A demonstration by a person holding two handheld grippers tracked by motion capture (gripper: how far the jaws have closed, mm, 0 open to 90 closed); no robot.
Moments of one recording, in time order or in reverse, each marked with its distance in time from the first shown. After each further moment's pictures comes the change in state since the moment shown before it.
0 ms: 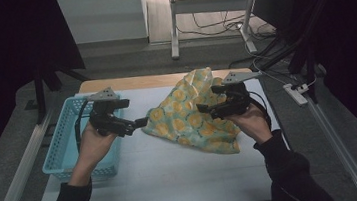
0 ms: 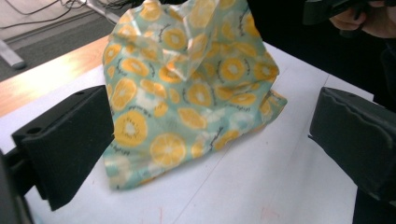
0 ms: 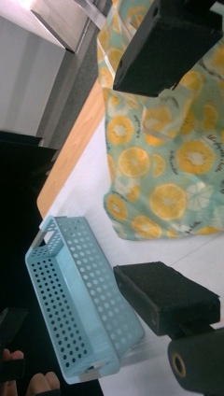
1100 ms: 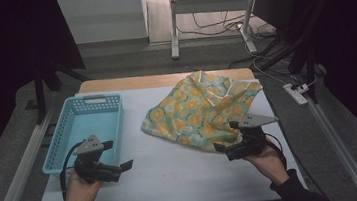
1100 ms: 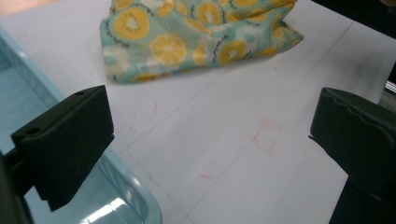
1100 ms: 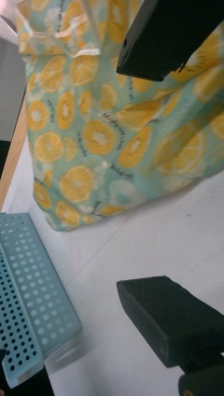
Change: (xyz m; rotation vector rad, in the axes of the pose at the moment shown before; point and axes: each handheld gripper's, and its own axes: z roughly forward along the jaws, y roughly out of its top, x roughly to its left) left arm -0.032 -0.114 -0.027 0.052 0.089 -0.057; right arm 0.029 -0.106 -0.035 0.037 -0.037 0.045
